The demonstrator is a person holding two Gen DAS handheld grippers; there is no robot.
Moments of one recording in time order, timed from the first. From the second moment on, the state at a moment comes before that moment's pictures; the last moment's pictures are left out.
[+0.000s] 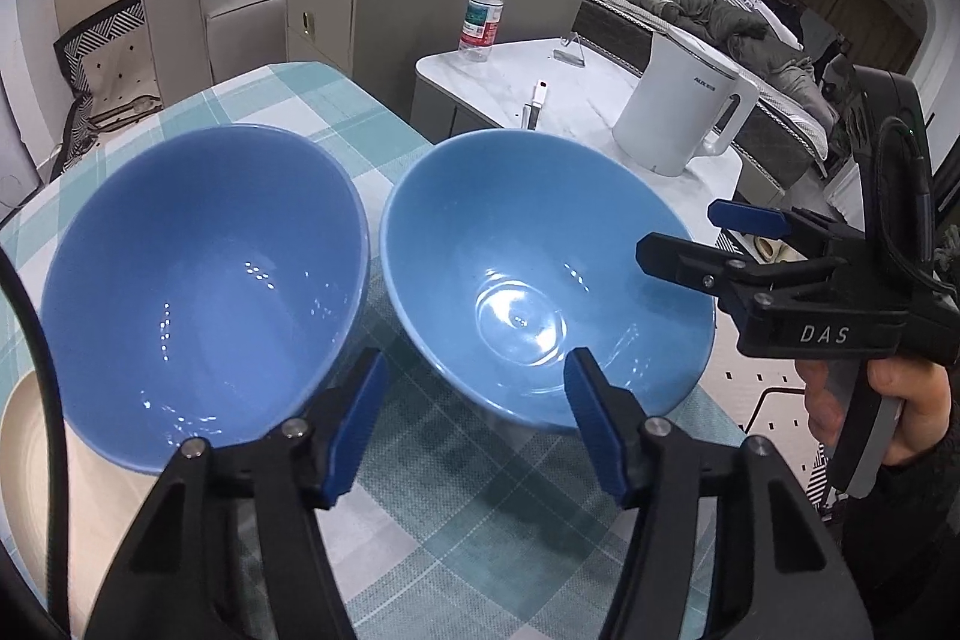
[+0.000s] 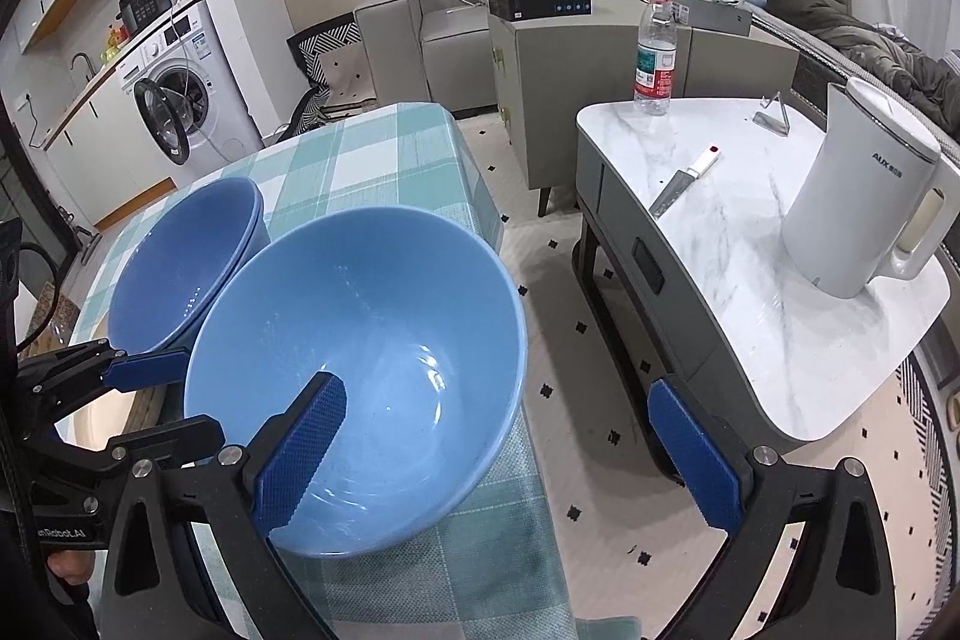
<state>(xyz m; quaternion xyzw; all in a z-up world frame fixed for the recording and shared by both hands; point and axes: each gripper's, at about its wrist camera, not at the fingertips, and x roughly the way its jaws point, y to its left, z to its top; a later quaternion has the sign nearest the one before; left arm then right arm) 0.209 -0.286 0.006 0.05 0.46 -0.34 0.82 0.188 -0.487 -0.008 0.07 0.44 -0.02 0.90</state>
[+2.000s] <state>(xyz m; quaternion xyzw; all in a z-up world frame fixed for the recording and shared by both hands) 0.219 -0.299 -0.001 0.09 0.43 -0.35 0.83 0.184 -0.495 -0.013 0.06 0.45 -0.03 0.89</state>
